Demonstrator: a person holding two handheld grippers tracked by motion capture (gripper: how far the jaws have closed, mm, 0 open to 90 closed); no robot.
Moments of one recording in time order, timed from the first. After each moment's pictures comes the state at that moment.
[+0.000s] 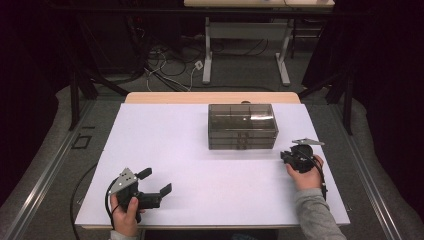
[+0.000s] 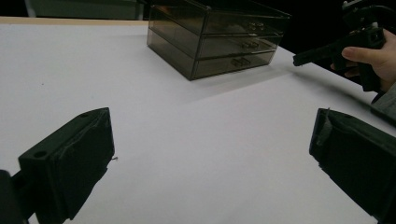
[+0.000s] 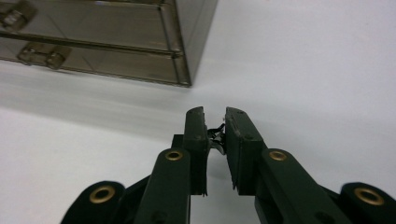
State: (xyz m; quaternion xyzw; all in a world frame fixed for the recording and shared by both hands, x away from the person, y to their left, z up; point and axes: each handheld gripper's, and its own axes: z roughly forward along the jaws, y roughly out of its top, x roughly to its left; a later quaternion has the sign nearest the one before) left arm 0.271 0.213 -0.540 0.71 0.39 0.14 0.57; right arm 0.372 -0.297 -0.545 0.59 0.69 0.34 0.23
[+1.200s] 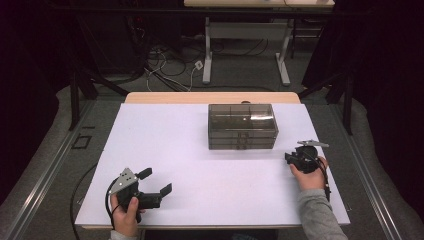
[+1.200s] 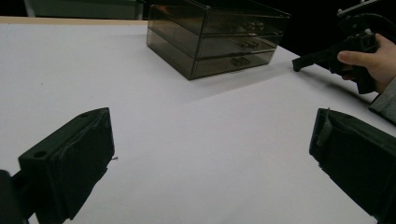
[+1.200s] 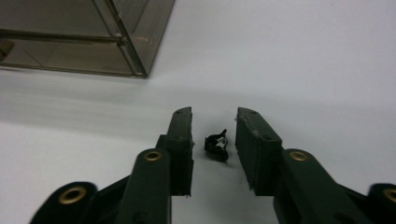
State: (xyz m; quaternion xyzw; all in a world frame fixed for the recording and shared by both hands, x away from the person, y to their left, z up) left arm 0.271 0.213 -0.540 0.71 0.39 0.14 0.57; right arm 0.375 -0.313 -0.556 0.62 0.68 0.33 0.24
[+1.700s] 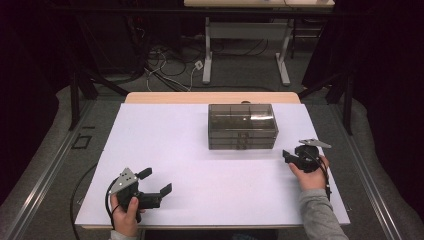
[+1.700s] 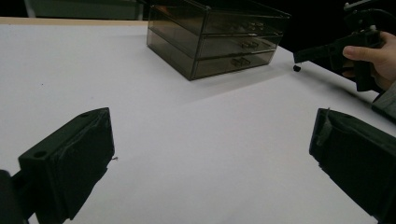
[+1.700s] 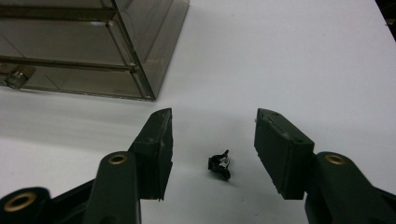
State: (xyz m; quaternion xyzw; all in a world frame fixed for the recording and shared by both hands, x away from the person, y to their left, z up) left arm 0.271 0.212 -0.539 0.71 0.39 0.15 0.57; right arm 0.373 -0.314 -0.550 0.60 0.67 0.36 0.26
